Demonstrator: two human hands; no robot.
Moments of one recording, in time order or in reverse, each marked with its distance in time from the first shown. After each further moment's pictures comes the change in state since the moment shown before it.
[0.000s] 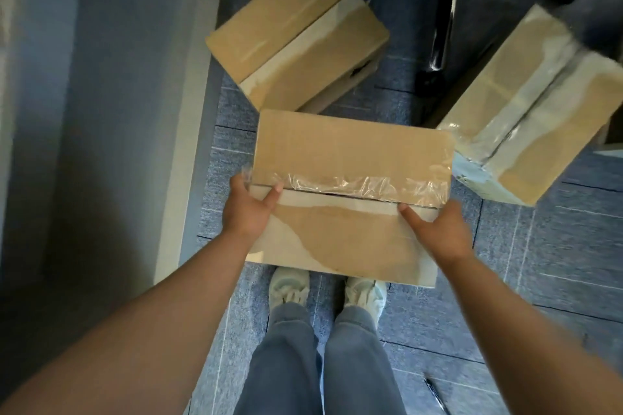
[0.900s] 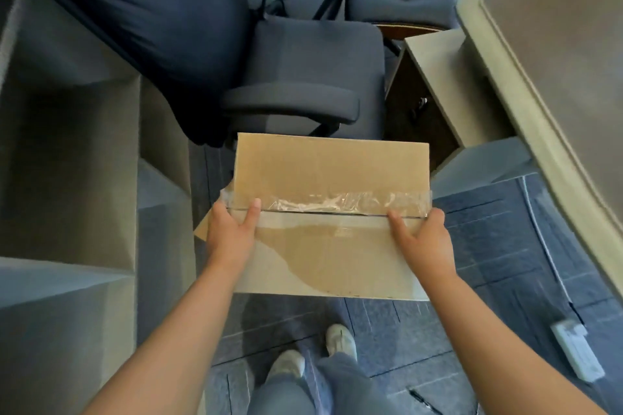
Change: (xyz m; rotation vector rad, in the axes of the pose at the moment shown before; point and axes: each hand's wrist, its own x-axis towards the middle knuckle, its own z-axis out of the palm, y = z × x) left_hand -0.284 0.284 -0.219 0.011 0.036 0.503; right_hand -0.327 -0.085 -0.308 0.370 0.499 -0.113
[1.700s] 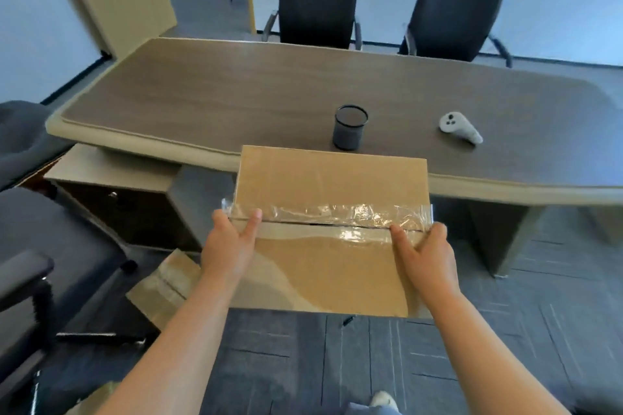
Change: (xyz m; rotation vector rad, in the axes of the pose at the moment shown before) left_hand -0.283 0.125 0.082 0.306 -0.826 1.004; right_hand -0.327 0.174 -0.161 0.352 0.959 0.680
